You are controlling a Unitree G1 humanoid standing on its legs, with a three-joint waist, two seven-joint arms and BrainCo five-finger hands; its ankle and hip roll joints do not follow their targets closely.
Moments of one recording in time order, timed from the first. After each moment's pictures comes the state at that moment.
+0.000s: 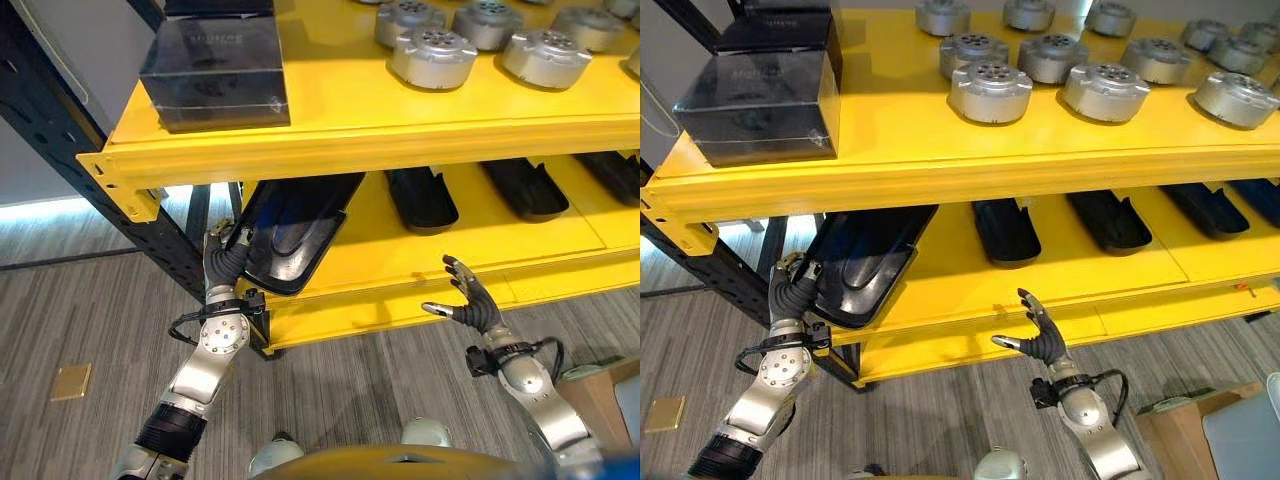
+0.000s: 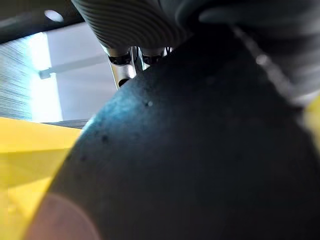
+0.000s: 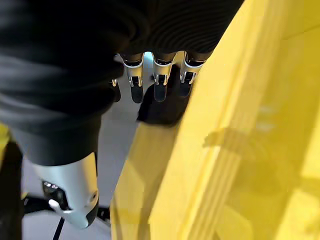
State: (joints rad) left arm -0.02 0.46 -0.23 0.00 -0.18 -0.11 0.62; right arm 0.12 -0.48 0.32 -0.02 0.09 -0.11 -0.16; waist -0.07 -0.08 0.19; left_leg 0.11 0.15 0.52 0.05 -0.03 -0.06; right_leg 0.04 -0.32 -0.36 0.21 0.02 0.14
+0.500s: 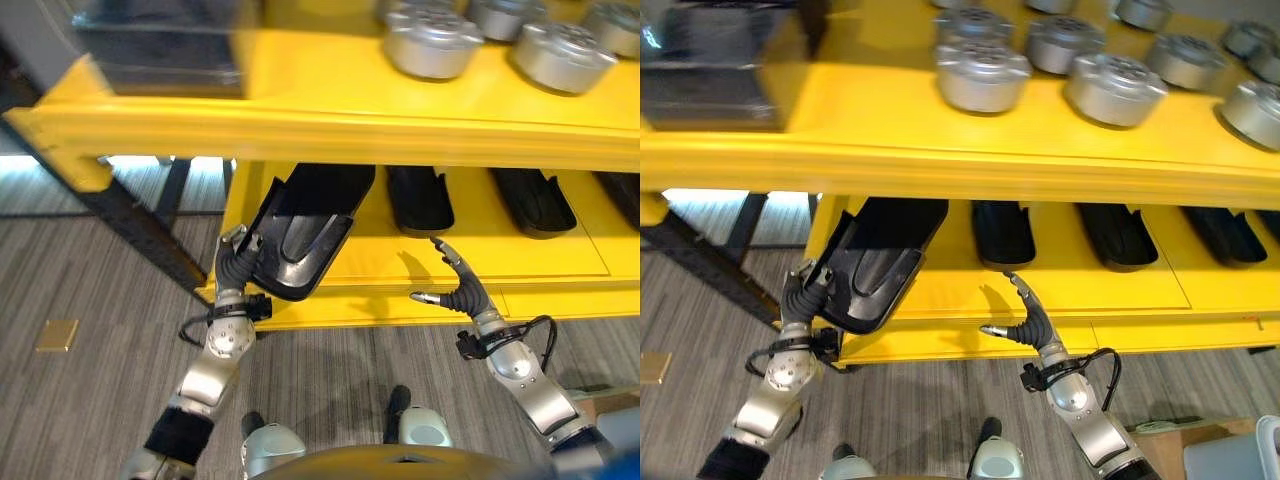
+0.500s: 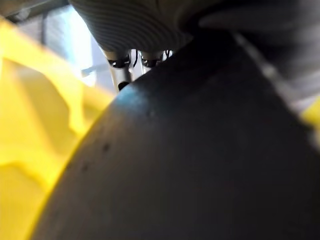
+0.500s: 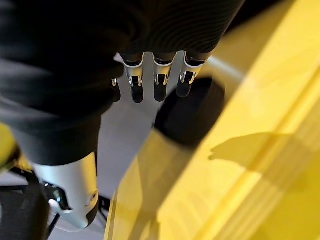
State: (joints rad) left arm 0.01 0.34 -0.25 0.00 -0.23 -0.07 0.58; right arm 0.05 -0.61 0.33 -0.07 -0.02 -0.16 -0.19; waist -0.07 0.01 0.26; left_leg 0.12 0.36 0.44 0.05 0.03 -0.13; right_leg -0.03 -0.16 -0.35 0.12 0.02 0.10
